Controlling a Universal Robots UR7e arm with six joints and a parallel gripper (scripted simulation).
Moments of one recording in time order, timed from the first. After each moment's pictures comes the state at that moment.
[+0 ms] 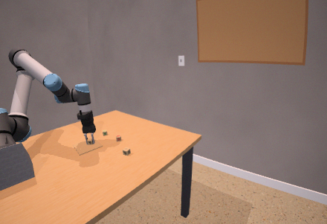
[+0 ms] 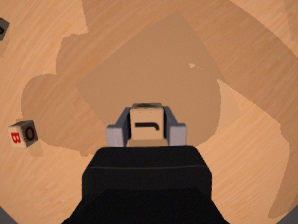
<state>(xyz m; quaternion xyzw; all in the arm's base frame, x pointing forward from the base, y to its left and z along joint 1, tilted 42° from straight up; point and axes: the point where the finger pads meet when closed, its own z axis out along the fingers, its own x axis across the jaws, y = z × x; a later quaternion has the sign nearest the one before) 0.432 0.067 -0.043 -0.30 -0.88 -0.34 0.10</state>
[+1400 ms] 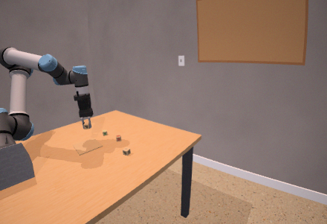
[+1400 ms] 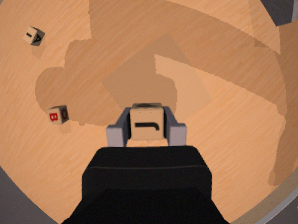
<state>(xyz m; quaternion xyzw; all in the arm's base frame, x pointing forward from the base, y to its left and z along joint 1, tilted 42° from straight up) 0.430 0.000 0.031 -0.30 -0.88 -0.34 0.10</state>
